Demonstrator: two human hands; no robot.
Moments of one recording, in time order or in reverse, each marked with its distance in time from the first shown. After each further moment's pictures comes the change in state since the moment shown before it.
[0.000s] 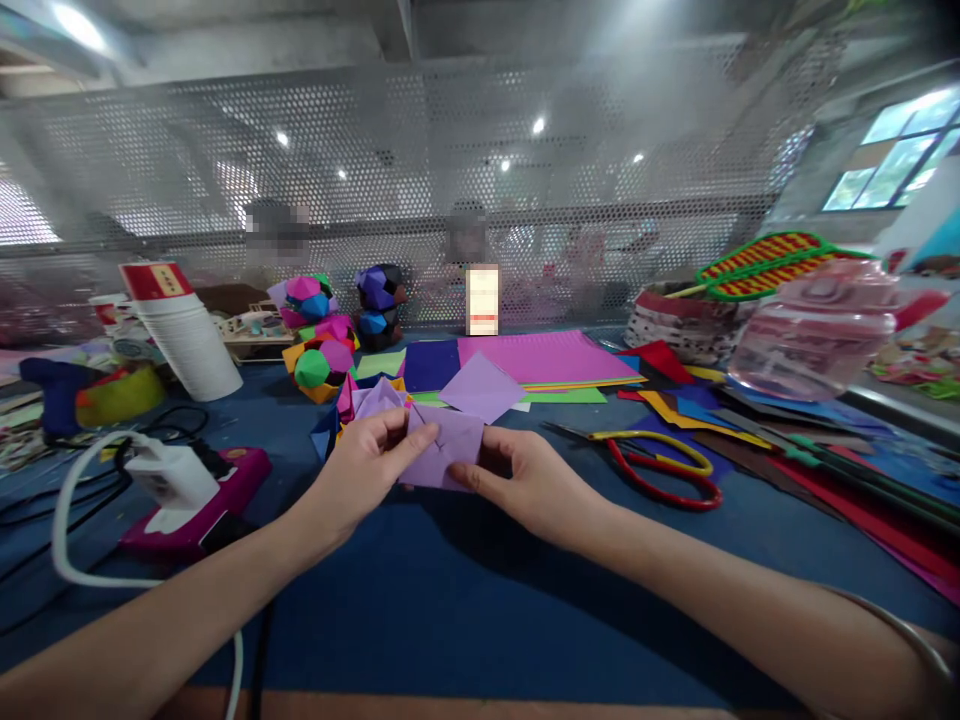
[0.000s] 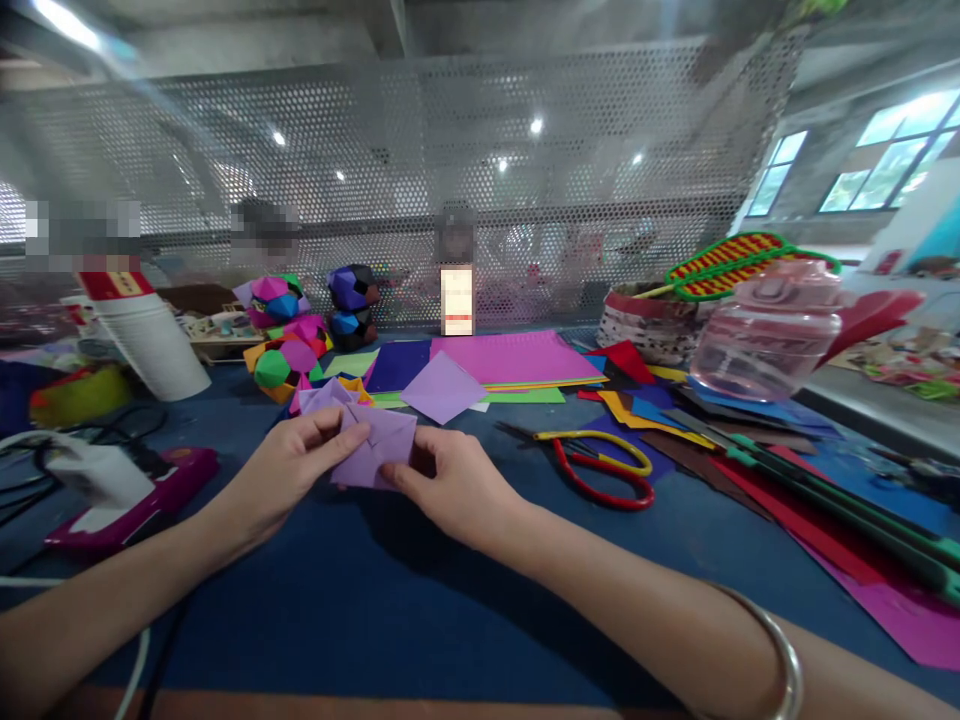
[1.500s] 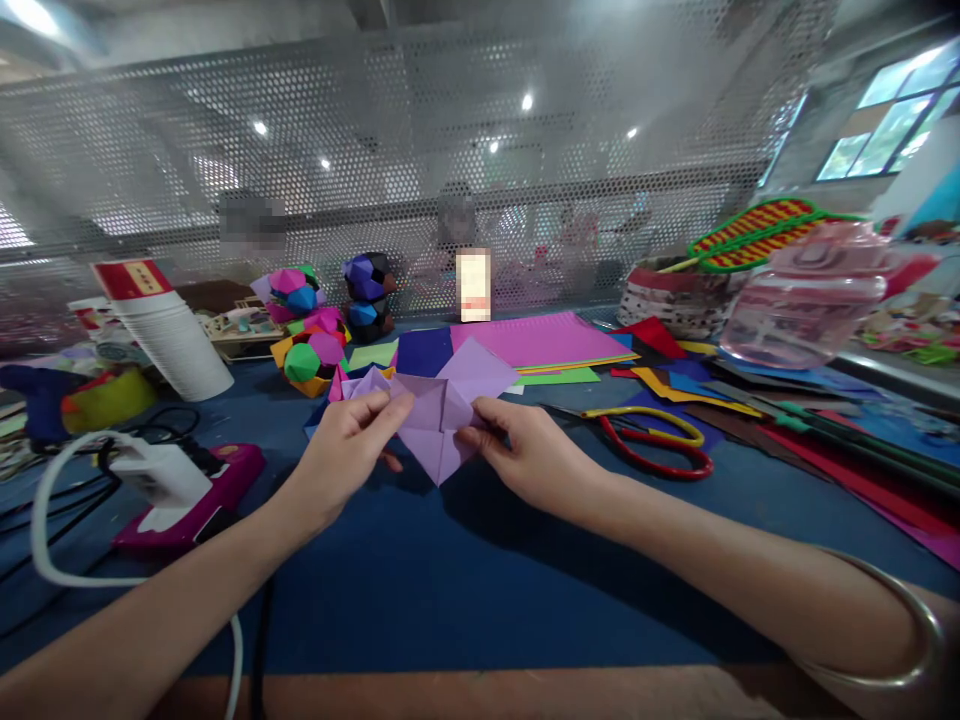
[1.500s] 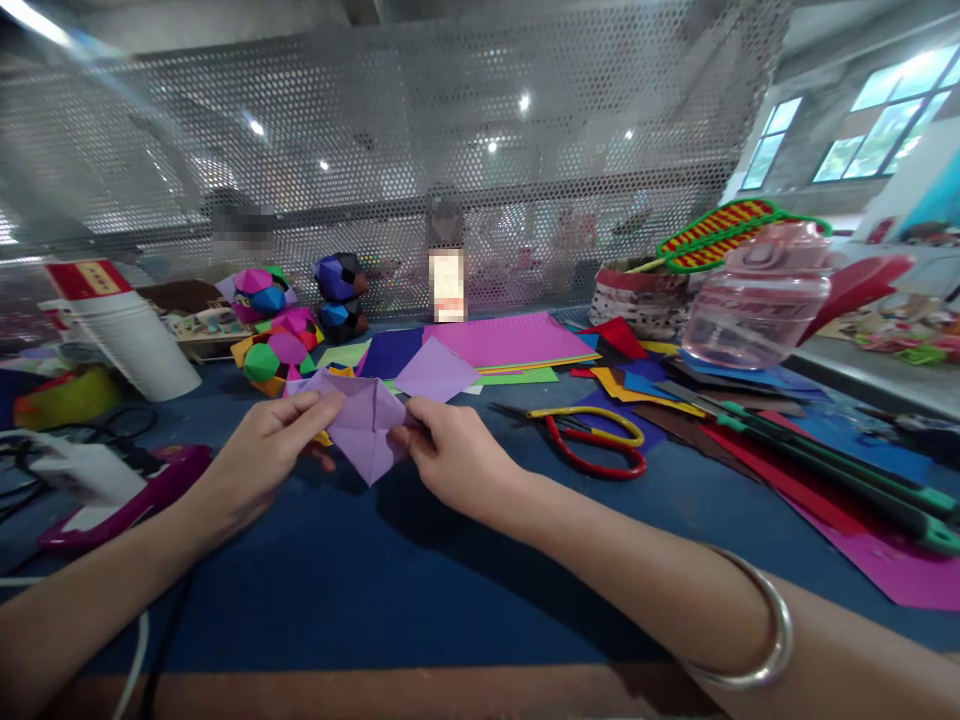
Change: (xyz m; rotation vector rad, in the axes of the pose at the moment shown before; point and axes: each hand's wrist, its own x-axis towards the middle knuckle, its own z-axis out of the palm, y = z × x) left_hand 0.000 0.005 -0.007 0.140 0.087 0.043; right_hand 0.002 -0.002 -0.009 -0.348 0.085 -0.072
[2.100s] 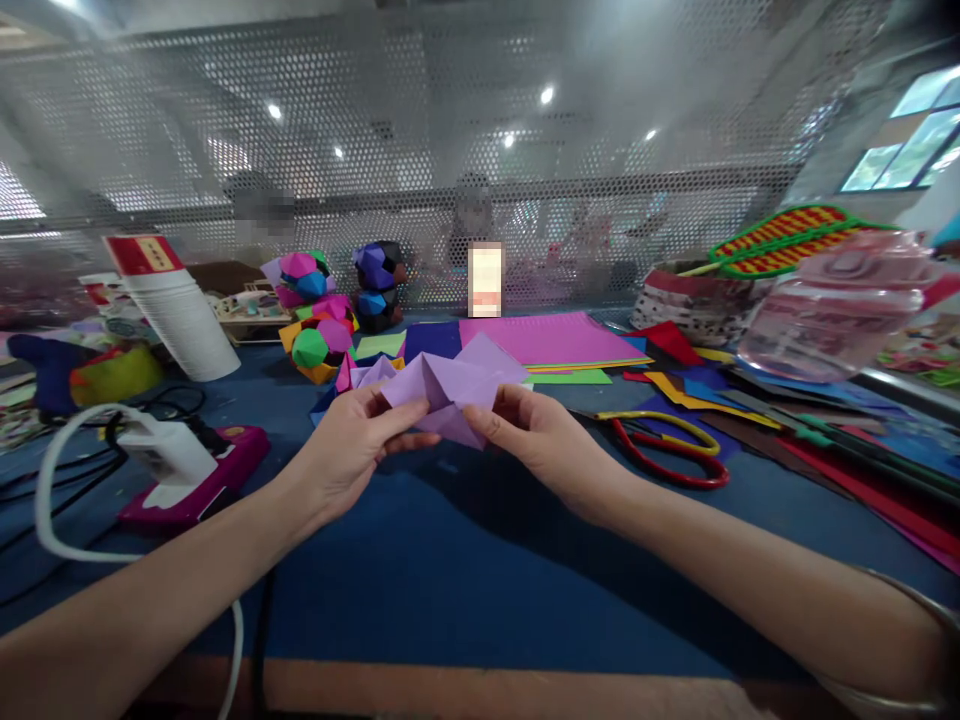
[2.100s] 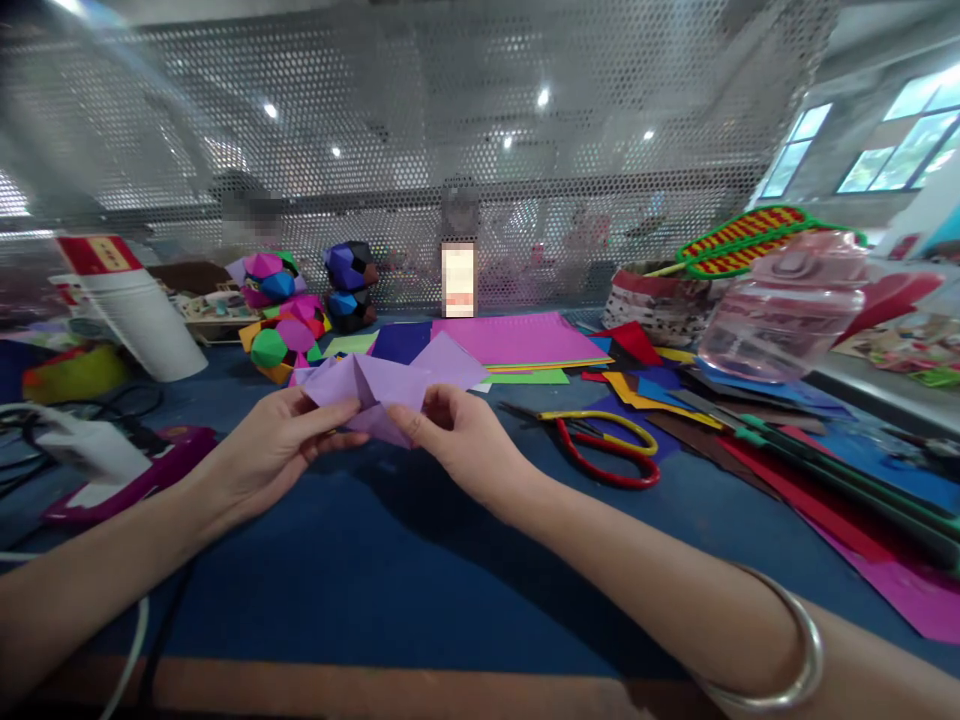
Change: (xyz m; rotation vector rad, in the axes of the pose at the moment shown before) left_hand 0.000 -0.003 0.006 -0.492 -0.061 -0.128; right_hand 0.001 -0.003 0.004 0.680 -0.013 0.245
